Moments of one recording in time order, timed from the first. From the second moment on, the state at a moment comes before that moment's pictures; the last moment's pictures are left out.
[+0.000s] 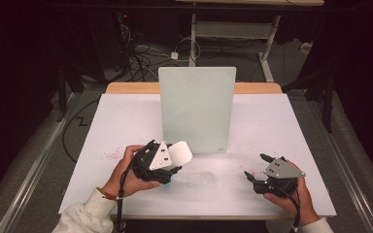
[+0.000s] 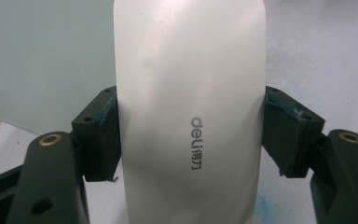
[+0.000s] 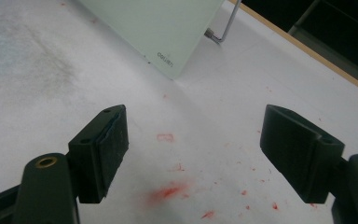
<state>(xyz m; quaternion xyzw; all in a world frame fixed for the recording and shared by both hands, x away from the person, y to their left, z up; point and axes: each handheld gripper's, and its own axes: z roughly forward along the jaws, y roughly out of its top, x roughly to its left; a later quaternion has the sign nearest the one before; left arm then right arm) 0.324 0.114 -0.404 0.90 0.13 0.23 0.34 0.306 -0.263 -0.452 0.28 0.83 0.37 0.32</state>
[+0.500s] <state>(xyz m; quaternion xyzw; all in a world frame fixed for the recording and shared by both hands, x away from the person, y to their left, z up) 0.327 0.085 -0.421 0.94 0.08 0.16 0.30 0.307 -0.263 -0.452 0.28 0.83 0.37 0.32</state>
